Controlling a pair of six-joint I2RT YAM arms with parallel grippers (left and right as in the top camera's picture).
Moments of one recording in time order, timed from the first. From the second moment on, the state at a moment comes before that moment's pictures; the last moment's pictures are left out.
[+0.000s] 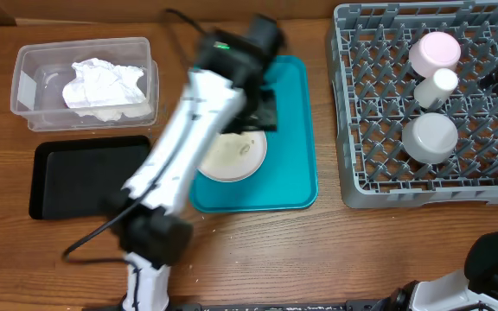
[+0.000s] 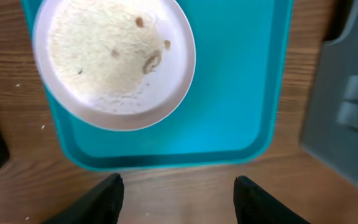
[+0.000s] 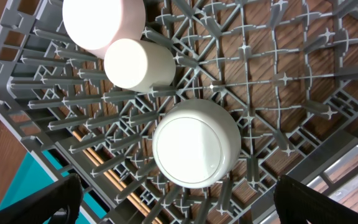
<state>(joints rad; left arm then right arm) -0.56 2.08 2.22 -1.59 0.00 -0.60 -0.48 1.74 1.84 -1.26 -0.17 0.46</state>
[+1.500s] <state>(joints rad) -0.63 2.50 2.17 -1.41 -0.15 -0.57 -0.48 1.74 1.84 -1.26 -0.17 0.46</state>
